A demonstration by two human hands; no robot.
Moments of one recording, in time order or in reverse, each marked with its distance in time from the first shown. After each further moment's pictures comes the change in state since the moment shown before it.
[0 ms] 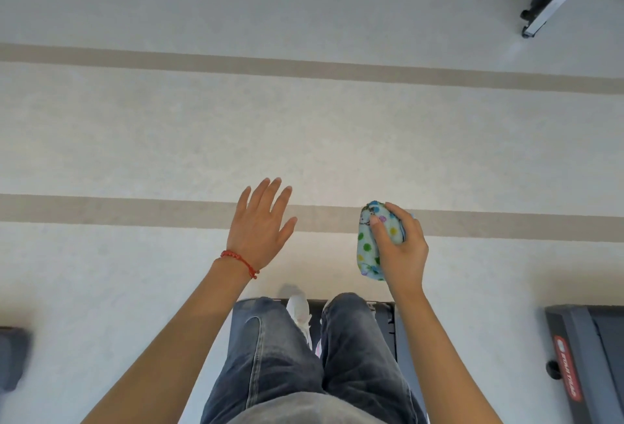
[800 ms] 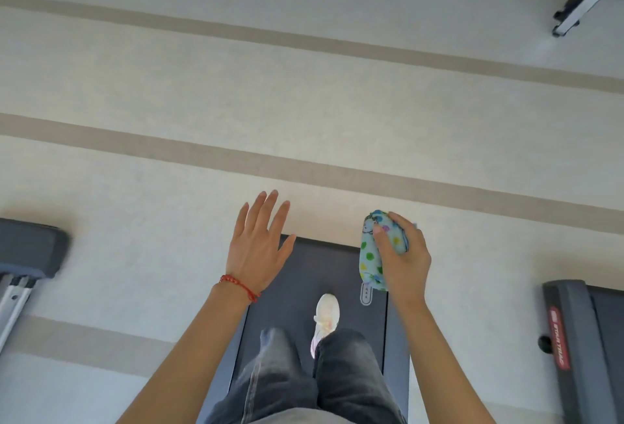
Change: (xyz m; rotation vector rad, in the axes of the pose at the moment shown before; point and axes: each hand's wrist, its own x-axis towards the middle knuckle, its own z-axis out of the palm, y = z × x) left_hand -0.313 0.146 -0.005 0.013 0.068 -0.178; right_hand -0.248 0.089 -0.141 0.034 -0.132 0.031
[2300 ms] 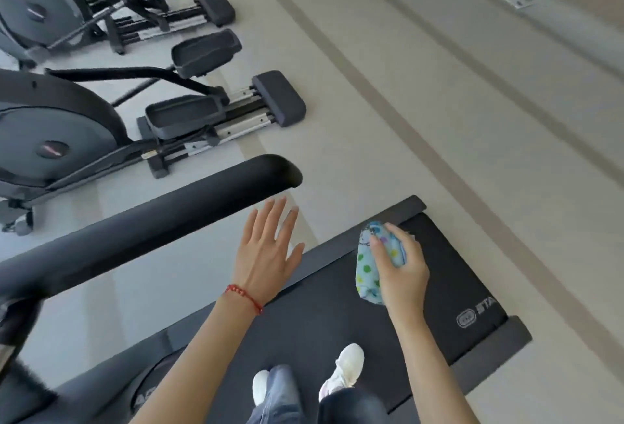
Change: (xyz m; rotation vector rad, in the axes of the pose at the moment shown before) left_hand -0.649 0.069 -0.131 0.150 0.245 -0.810; right_hand -0.519 0.080 -0.015 -0.084 -0.828 -0.416
